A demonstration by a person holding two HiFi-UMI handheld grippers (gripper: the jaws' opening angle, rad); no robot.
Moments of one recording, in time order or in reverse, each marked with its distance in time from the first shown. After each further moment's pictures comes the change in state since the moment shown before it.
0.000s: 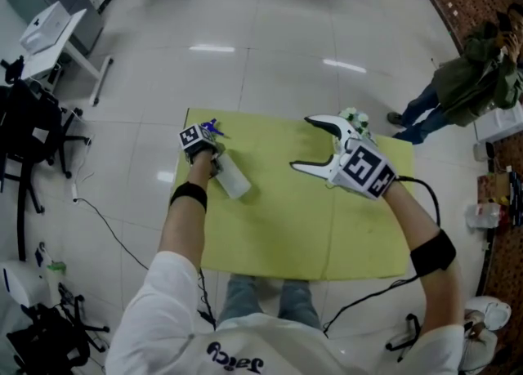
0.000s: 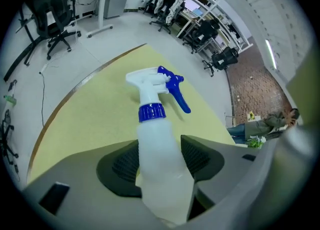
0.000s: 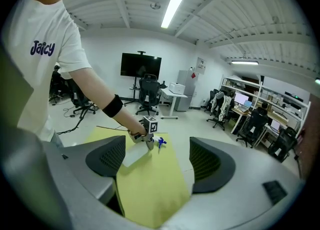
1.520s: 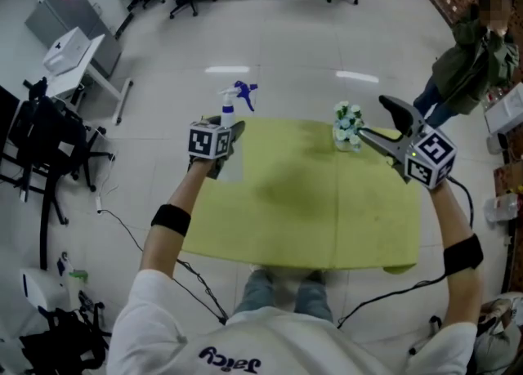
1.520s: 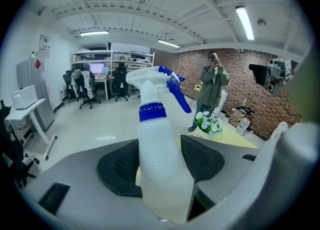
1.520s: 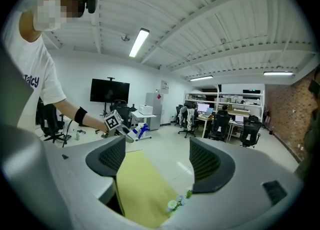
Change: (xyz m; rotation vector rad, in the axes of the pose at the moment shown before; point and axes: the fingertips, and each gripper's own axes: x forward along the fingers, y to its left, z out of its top) left arm -0.218 -0.183 -0.023 1.026 -0.499 -0.180; right arm -0.188 -0.039 -0.018 0.221 -0.267 -0.308
